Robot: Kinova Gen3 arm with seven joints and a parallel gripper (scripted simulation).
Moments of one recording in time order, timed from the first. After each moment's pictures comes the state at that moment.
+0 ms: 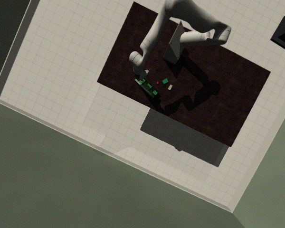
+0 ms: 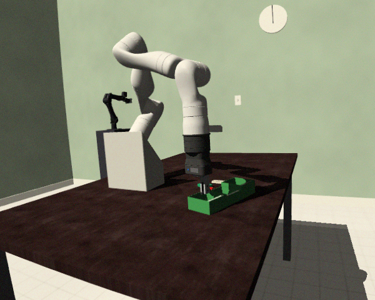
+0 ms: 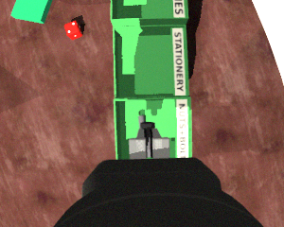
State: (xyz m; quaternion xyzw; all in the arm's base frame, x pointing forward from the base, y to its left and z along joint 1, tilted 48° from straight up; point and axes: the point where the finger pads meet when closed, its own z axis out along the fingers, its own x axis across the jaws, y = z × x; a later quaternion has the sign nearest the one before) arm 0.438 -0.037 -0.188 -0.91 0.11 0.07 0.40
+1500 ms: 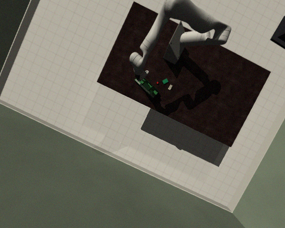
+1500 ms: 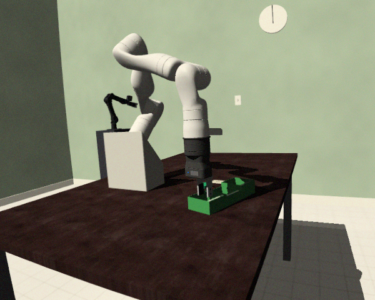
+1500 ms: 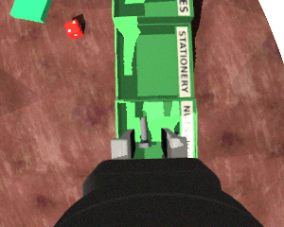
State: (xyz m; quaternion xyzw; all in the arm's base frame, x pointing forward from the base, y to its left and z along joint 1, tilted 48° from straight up) arm 0.435 -0.029 -0.192 -0.91 0.10 0.08 0.40
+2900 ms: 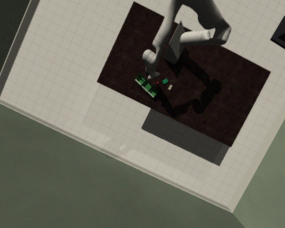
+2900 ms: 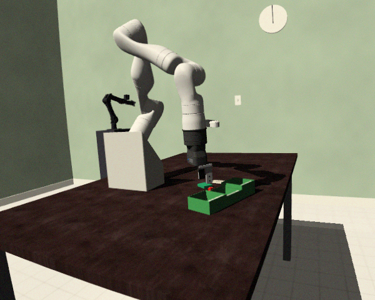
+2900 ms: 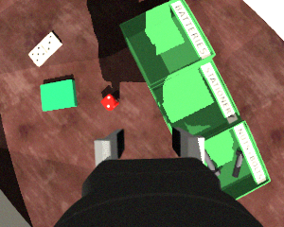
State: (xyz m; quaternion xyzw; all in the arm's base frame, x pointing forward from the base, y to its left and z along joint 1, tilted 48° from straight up) arm 0.397 0.011 -0.113 -0.85 0.29 0.17 0.40
